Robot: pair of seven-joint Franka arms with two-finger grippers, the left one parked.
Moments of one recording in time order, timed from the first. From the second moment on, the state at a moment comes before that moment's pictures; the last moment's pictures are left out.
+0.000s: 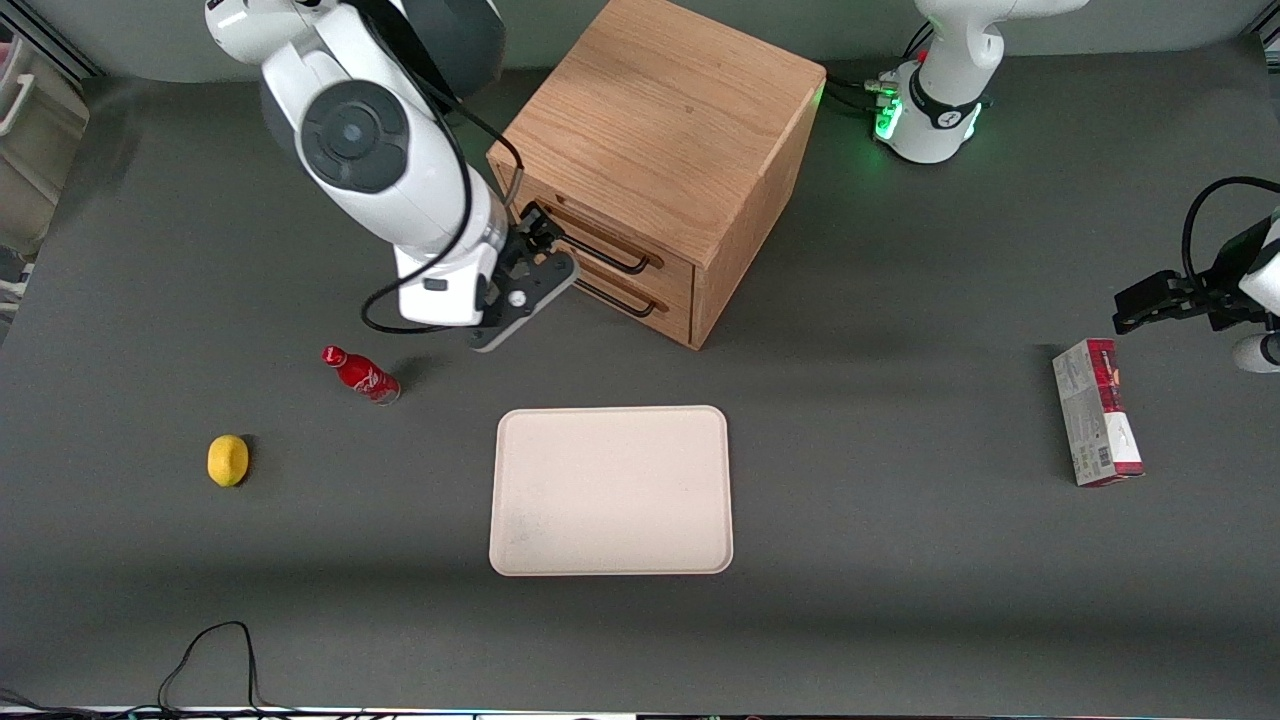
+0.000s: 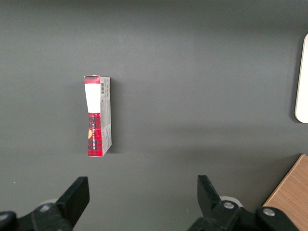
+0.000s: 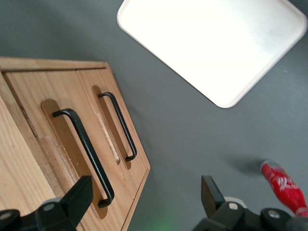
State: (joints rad) arm 0.50 0.42 0.11 -1.22 0.11 1.47 -0.11
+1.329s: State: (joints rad) arm 0.52 0.38 0.15 -1.49 0.21 1.60 -0.27
